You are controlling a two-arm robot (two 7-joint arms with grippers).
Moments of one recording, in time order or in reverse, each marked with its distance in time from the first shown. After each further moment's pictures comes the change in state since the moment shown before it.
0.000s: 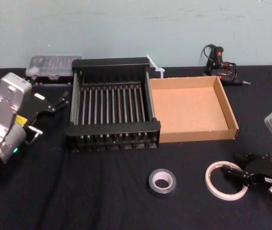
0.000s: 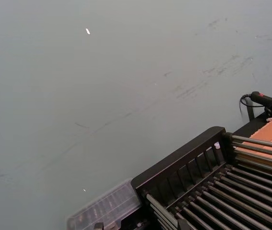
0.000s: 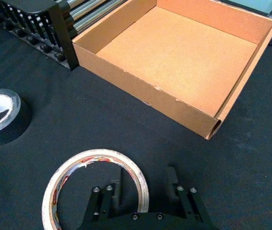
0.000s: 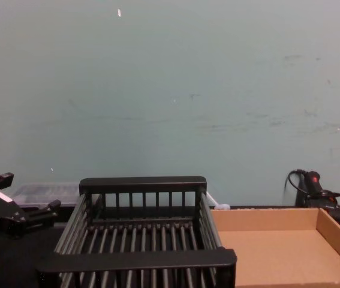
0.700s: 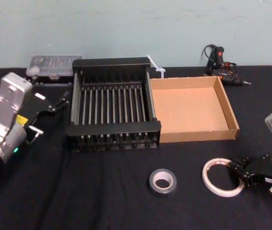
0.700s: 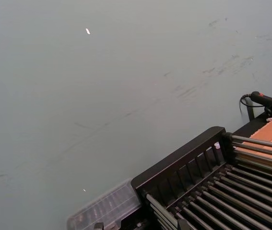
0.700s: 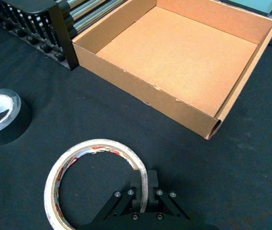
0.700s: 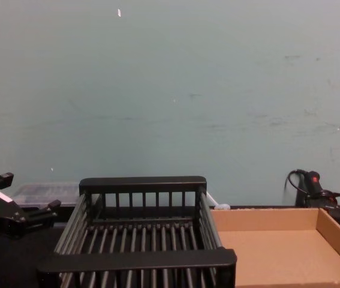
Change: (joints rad) left arm 0.000 0.000 0.000 0.000 0.000 0.000 0.000; right arm 0.000 0.000 0.000 0.000 0.000 0.000 0.000
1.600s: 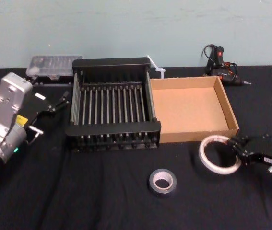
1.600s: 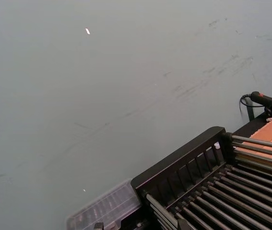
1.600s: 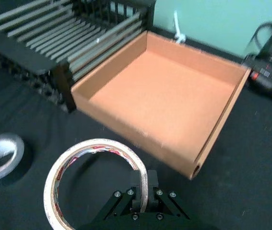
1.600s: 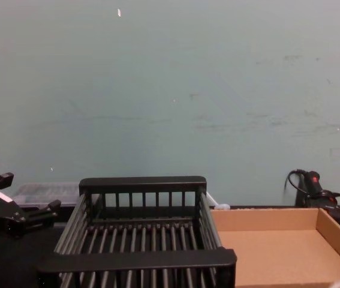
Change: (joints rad) left arm 0.000 0.000 0.000 0.000 0.000 0.000 0.000; right arm 0.028 -0.019 0.033 -0.034 0.035 -0.019 -0.020
